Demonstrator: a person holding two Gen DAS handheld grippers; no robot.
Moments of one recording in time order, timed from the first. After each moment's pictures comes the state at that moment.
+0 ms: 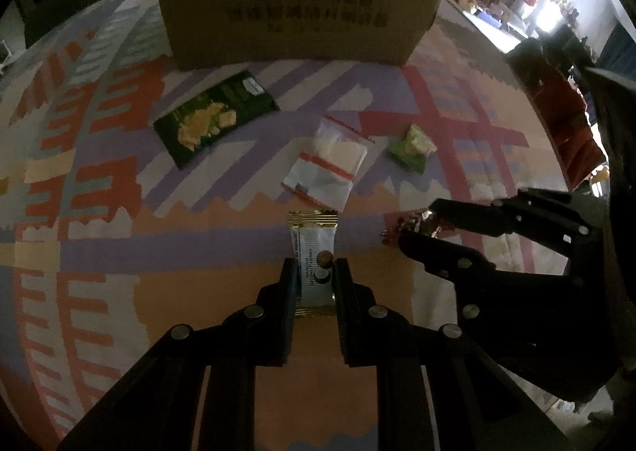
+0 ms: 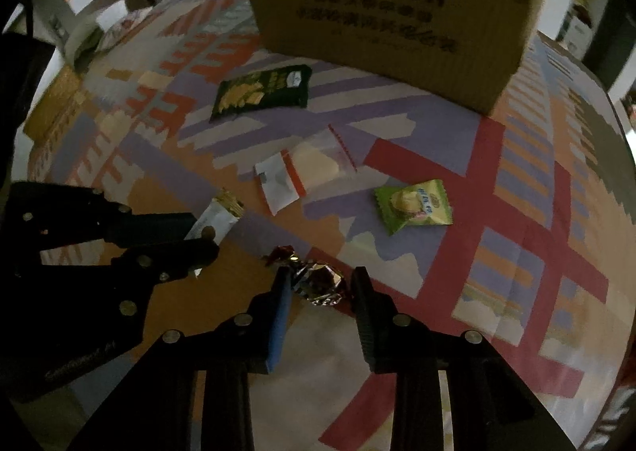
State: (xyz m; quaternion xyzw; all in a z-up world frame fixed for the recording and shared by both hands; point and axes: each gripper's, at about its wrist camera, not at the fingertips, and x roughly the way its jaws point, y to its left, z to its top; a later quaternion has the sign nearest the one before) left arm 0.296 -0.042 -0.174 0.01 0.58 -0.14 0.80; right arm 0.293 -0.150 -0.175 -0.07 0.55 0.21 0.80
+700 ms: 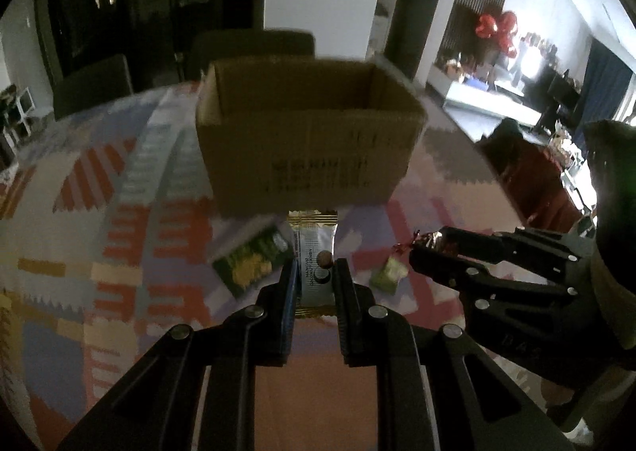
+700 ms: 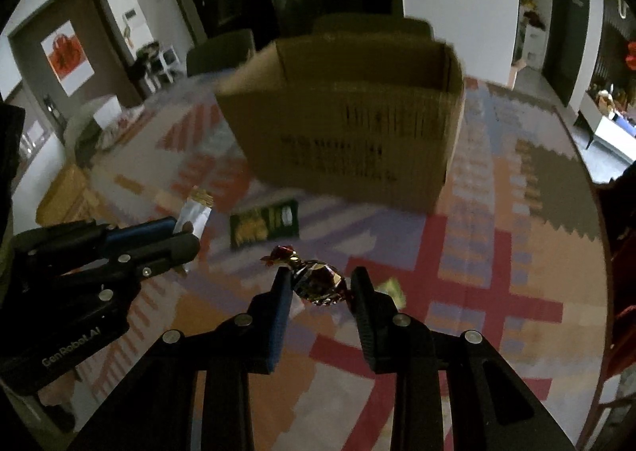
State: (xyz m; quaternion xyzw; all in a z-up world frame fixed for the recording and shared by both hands) left arm 0.310 -0.032 -0.054 0.01 0.44 -0.14 0.89; right arm 0.305 -0.167 -0.067 0.01 0.44 0.17 0.88
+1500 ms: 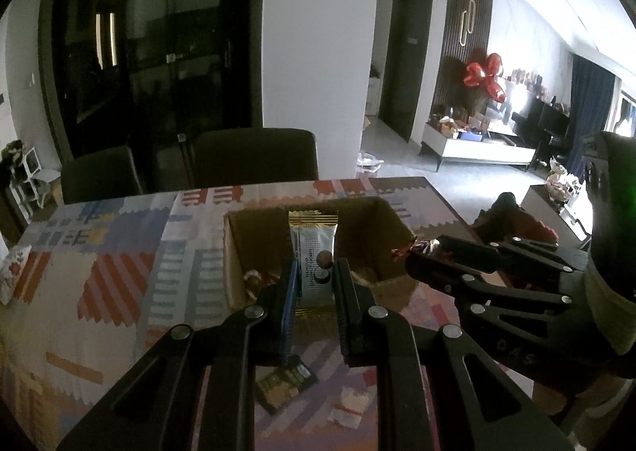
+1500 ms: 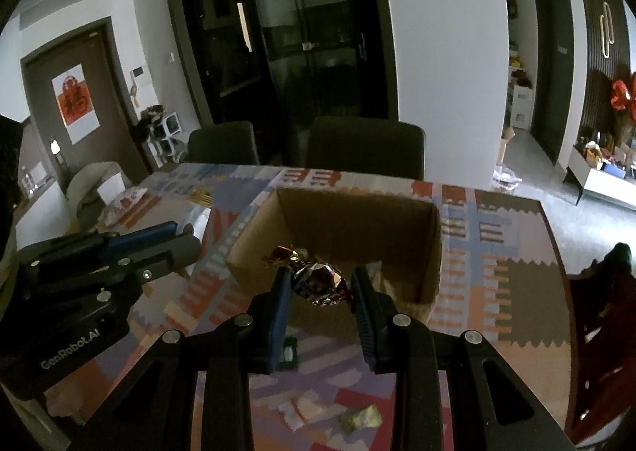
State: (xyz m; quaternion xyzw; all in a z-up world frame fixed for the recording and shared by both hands) left arm 0.376 -0.028 0.041 0.03 0.33 -0.14 0.93; right arm 0.365 -0.164 0.031 0.01 0.33 0.16 0.93
